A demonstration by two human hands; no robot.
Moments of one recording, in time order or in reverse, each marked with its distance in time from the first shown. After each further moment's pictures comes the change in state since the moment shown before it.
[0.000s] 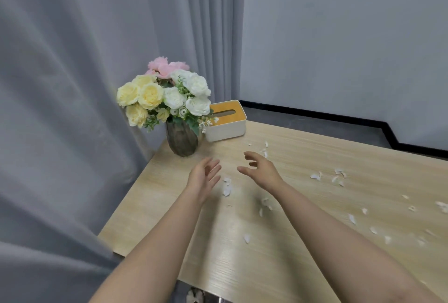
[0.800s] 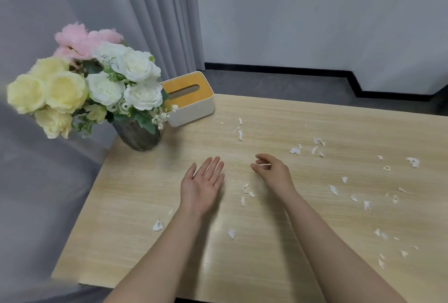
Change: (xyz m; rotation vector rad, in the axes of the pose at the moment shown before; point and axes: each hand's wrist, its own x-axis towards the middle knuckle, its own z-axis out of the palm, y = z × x) left_hand 0.041 -0.055 0.022 -0.428 -0.190 -0.356; right_hand -0.005 0.080 -0.030 0.100 0.275 0.322
